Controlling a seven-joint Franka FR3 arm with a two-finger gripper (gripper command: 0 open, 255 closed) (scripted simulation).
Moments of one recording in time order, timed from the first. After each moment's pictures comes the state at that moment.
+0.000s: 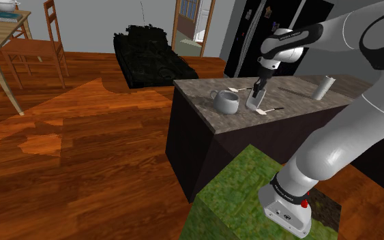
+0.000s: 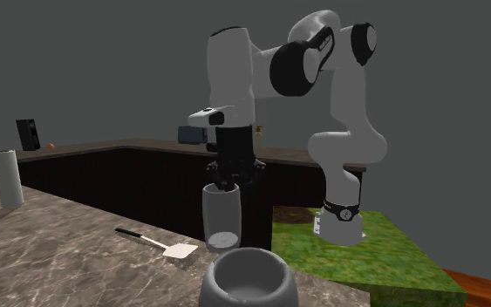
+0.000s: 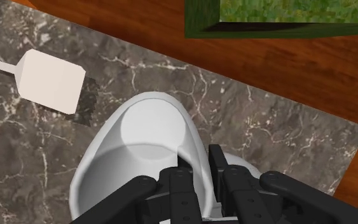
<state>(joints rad) -0.06 -0.16 -0.64 -2.23 -0.09 2.05 -0.67</state>
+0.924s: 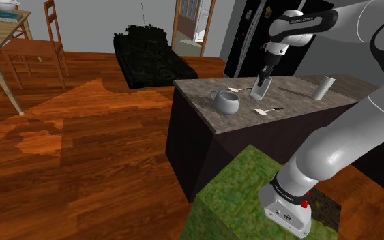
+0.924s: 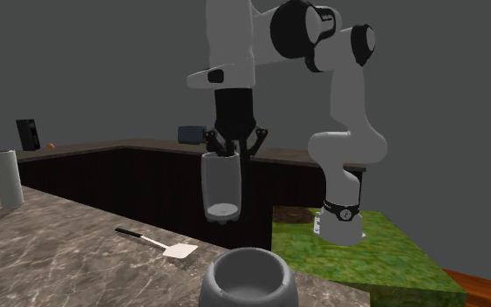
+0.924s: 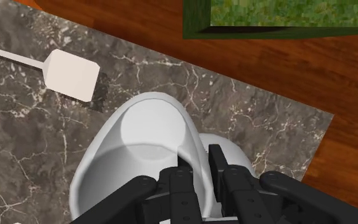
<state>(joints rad) -0.06 -0.22 -0.61 -2.10 -0.11 1.86 -0.65</state>
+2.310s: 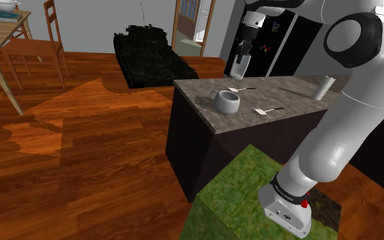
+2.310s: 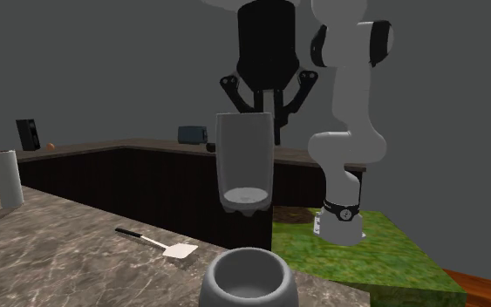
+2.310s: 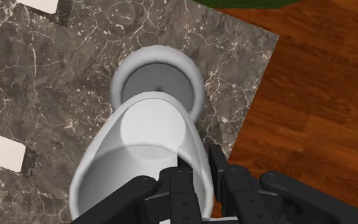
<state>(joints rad) 0.03 0.05 -0.52 -1.62 0.05 1.62 -0.52</state>
